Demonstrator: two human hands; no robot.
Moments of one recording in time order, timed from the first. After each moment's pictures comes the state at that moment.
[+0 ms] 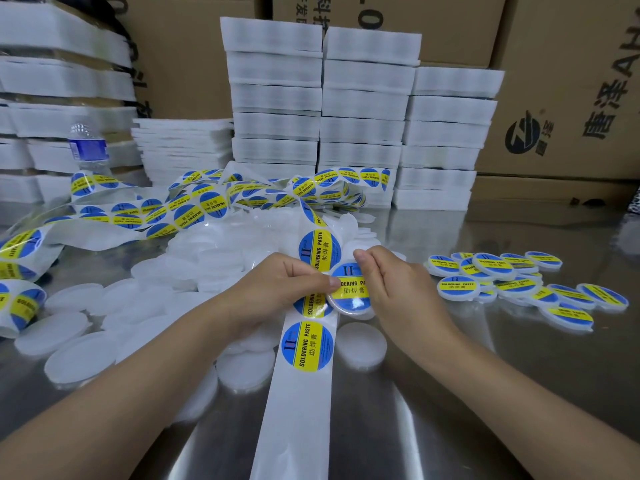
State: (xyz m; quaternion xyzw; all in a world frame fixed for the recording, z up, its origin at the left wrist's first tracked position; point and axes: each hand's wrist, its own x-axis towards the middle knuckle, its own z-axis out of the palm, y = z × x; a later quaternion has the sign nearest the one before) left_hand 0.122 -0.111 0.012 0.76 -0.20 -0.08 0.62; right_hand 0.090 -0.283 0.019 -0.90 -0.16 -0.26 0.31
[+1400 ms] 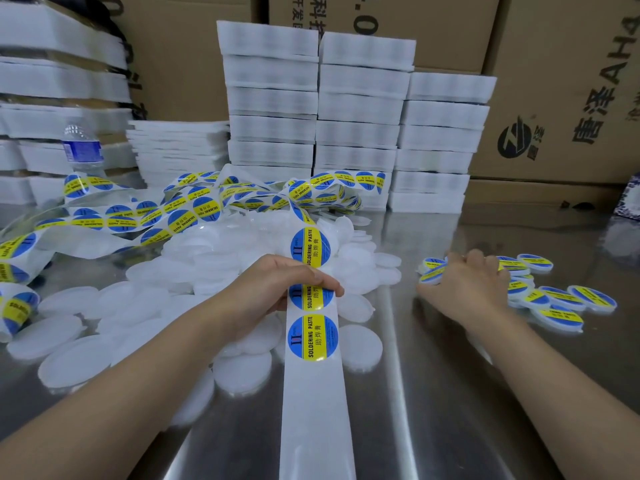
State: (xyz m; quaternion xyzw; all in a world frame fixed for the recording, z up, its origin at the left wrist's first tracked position) left_hand 0.119 -0.108 0.017 0.73 -0.19 -0.10 0.65; right_hand 0.154 -0.373 -0.001 -0.96 0.18 -0.20 0.02
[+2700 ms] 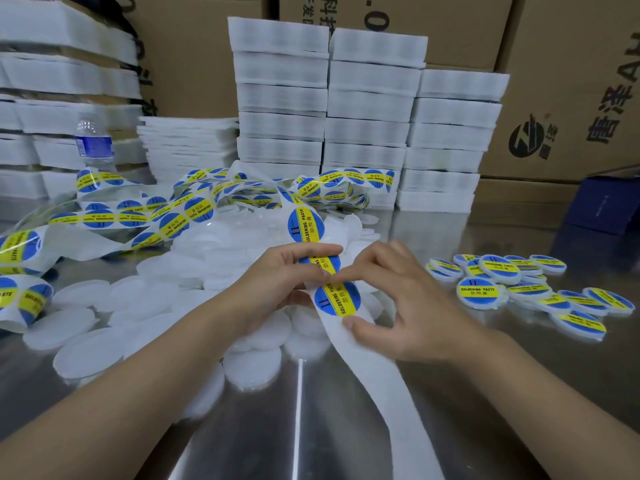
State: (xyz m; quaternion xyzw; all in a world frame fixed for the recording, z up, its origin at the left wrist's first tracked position) left_hand 0.123 -0.109 0.016 0.69 -0.17 -0.07 0.71; right_hand 0.085 -0.298 0.025 -0.88 -0.36 -0.24 0.21
